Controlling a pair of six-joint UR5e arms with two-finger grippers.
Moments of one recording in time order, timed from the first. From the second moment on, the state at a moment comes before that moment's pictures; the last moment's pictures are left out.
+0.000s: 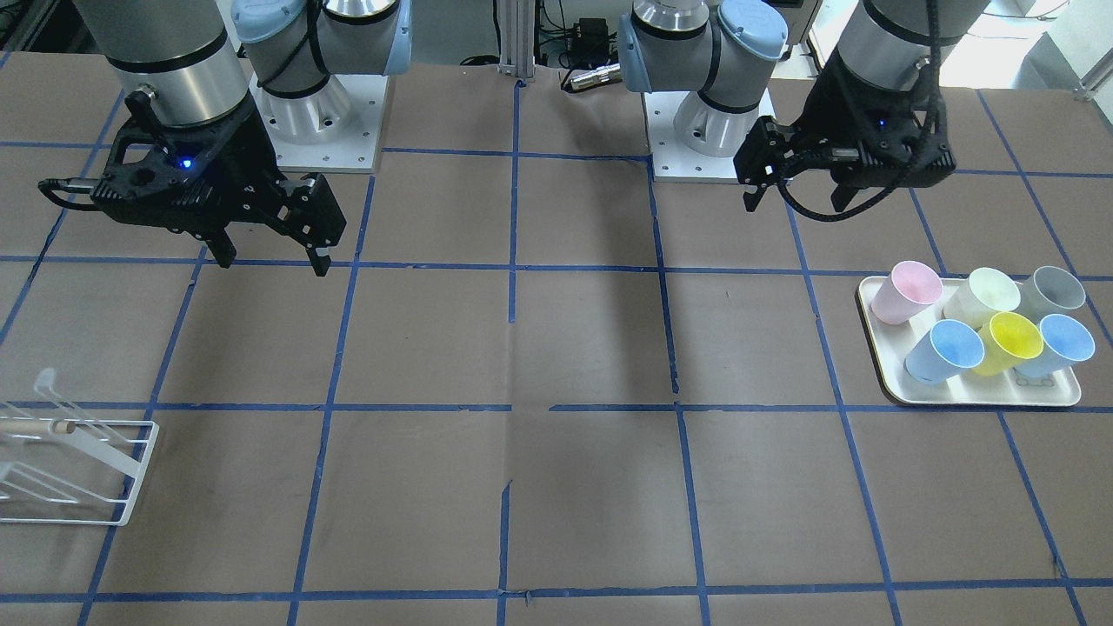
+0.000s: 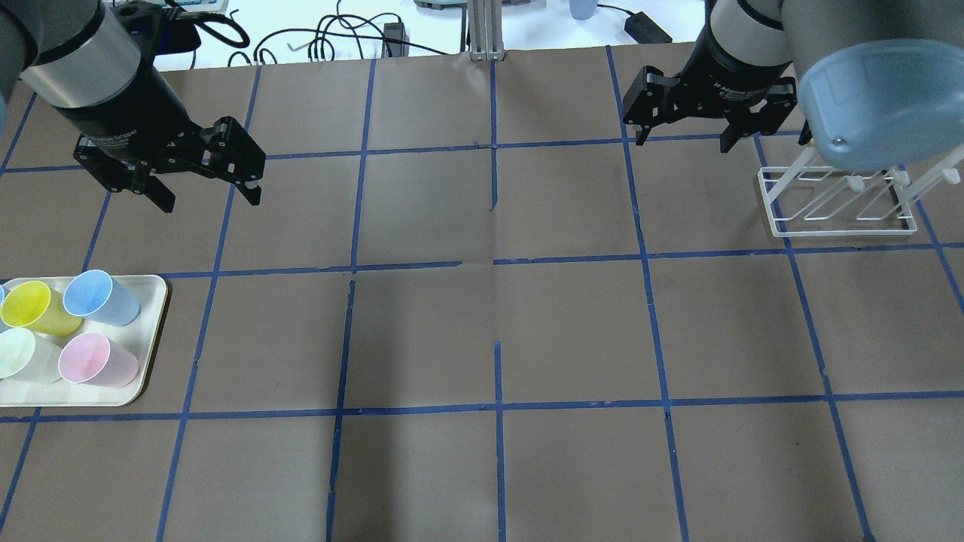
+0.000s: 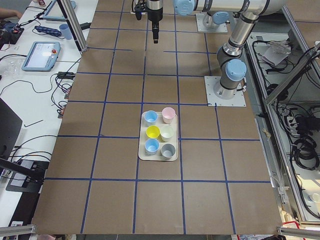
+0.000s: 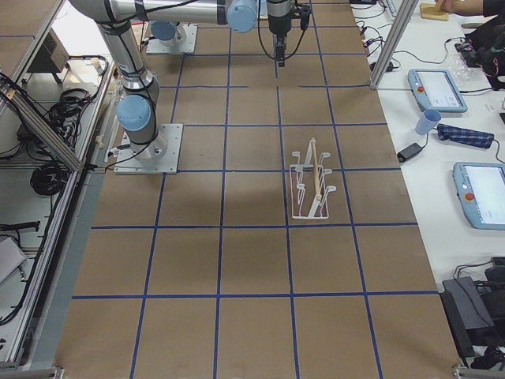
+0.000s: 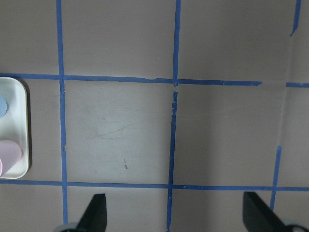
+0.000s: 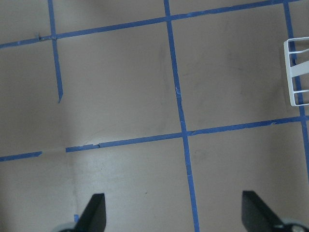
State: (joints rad) left arm -1.45 -1.51 -1.59 -1.64 1.57 0.09; right arm 1.60 -1.55 1.62 -1.80 -1.54 0.16
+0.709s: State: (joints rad) left arm -1.04 -1.59 -1.62 -1.60 1.58 0.69; right arm 1.60 -1.55 1.61 -1.80 -1.54 0.16
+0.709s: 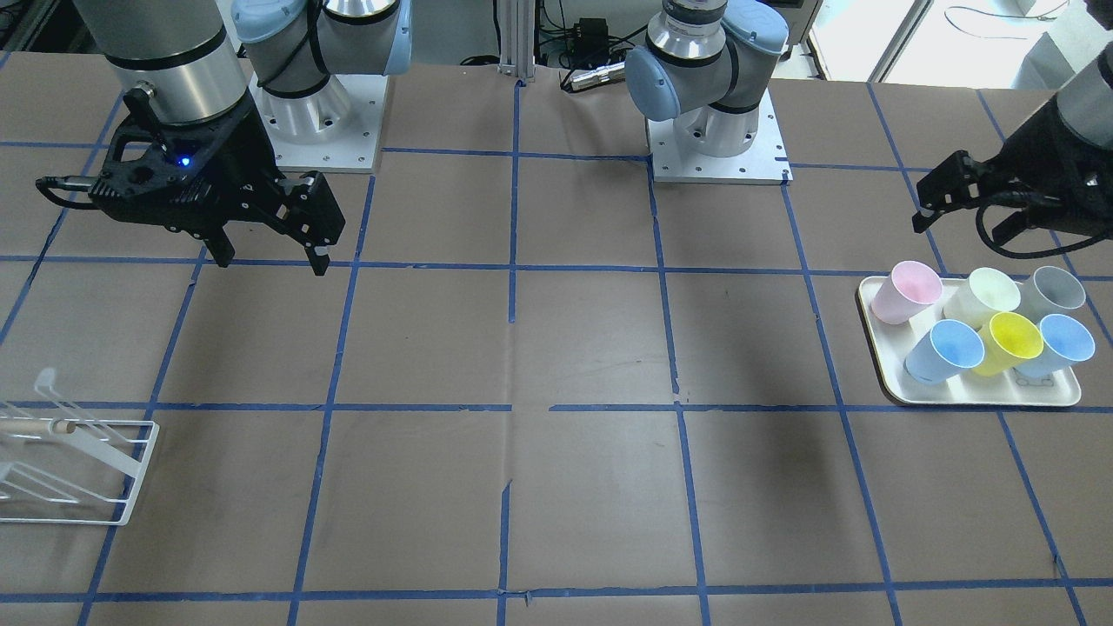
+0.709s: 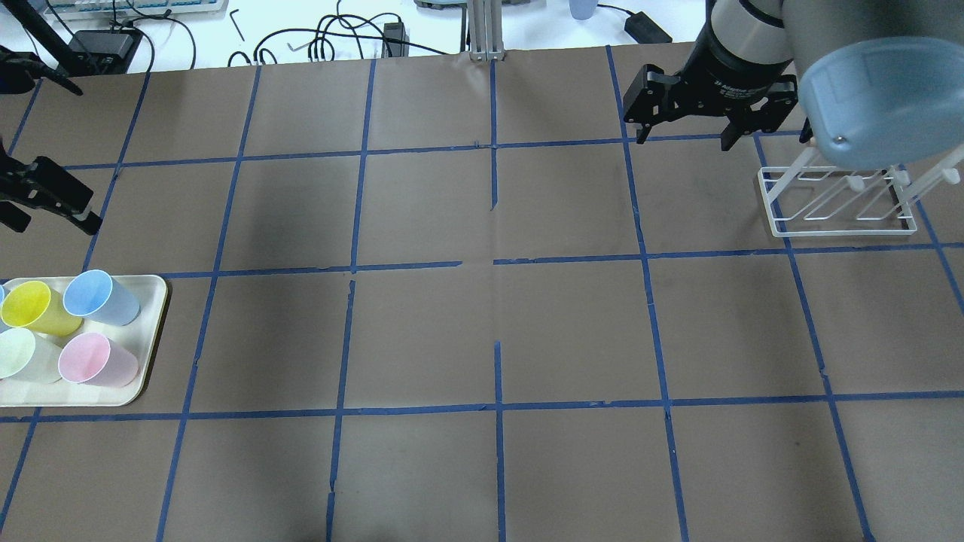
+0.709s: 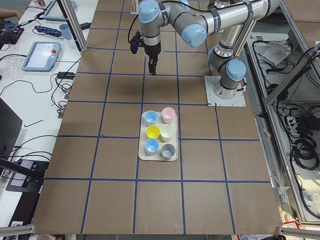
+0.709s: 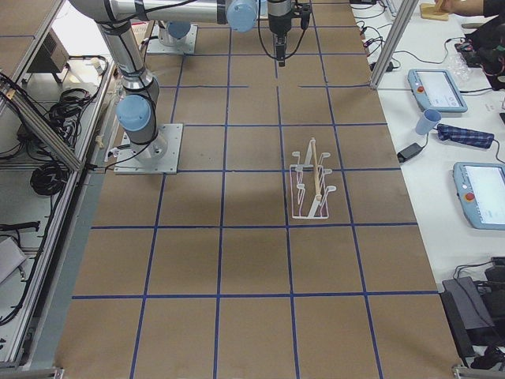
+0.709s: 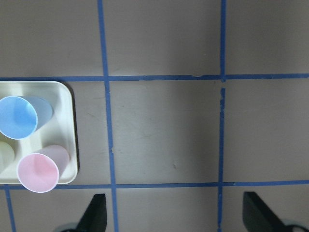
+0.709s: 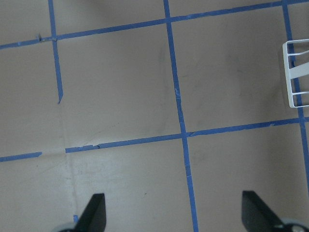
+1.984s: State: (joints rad) left arm -0.82 -1.92 -1.77 -1.02 1.57 1.12; right arm 1.60 -1.55 1.61 -1.80 -1.55 0.16
